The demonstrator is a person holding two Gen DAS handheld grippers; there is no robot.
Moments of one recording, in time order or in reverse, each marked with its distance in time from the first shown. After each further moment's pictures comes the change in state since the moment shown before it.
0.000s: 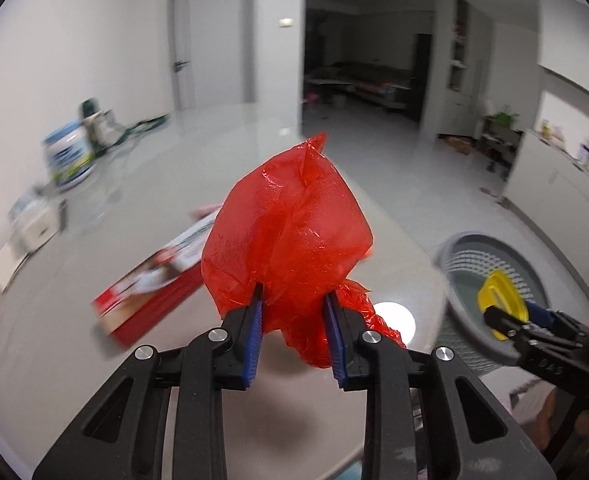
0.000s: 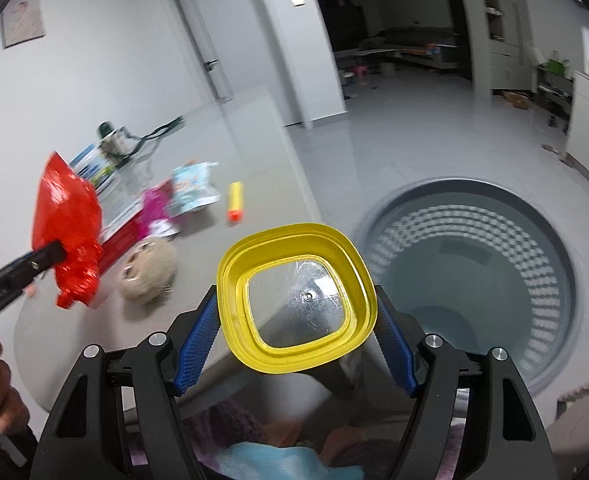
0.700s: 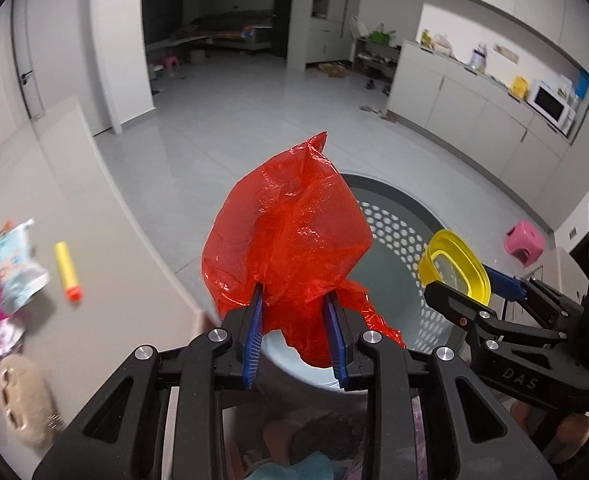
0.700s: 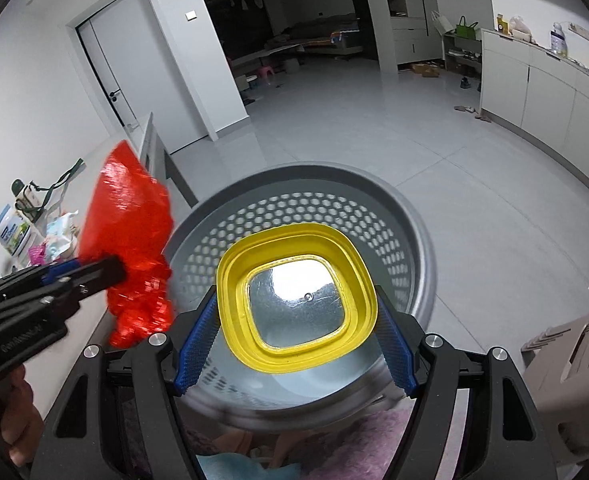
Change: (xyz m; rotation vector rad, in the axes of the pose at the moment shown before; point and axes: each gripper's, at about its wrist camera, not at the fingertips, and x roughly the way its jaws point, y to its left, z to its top) left arm 0.114 -0.200 0.004 0.294 0.216 -0.367; right arm -0.020 -0.143 -0.008 0.206 -0.010 -0.206
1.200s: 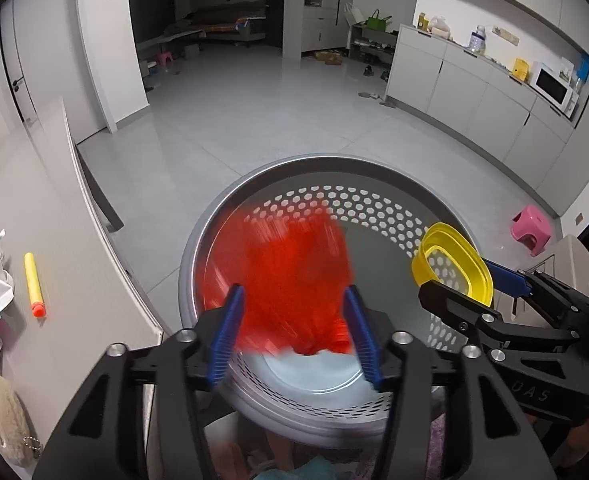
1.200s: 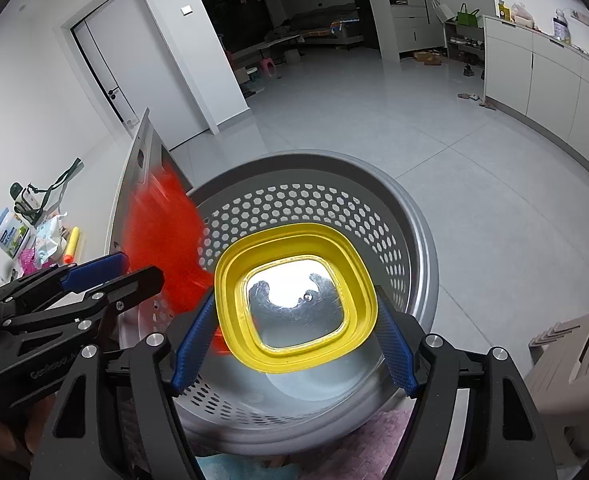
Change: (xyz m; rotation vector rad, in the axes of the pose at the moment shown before) left arm 0.035 -0.010 0.007 0.032 0.031 0.029; right arm 0.027 -0.011 0.003 0.009 0.045 0.030
